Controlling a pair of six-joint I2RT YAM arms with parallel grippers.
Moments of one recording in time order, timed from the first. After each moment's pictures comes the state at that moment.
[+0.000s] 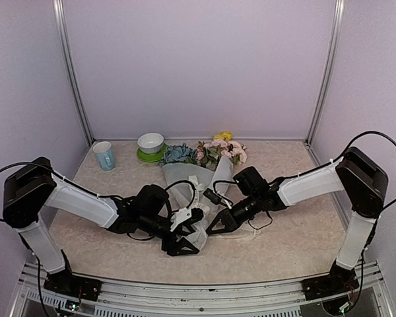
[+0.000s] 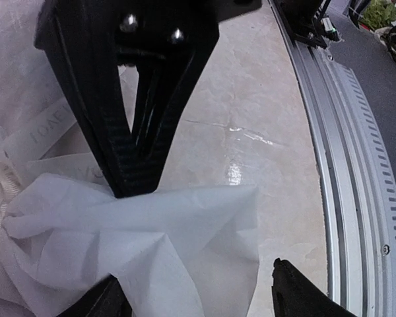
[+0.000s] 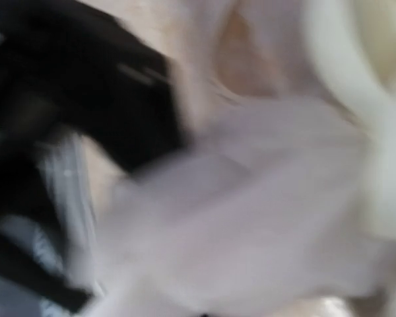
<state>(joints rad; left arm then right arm) -0.94 1.73 0.74 0.26 0.56 0.21 0.79 1.81 0.93 0.02 -0.83 0.25</state>
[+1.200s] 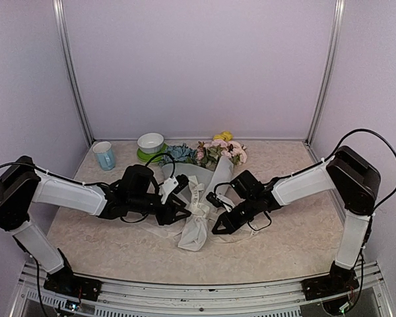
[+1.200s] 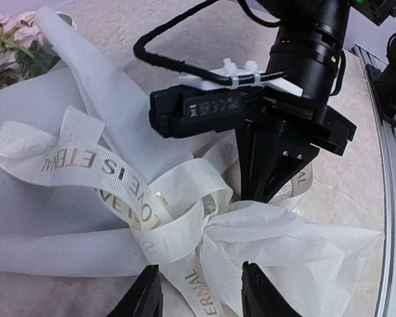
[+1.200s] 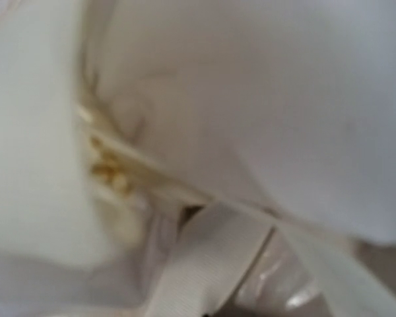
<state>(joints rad) -0.79 1.61 0.74 0.29 0.38 0.10 0.80 1.89 0.98 -0.09 -0.55 0.18</state>
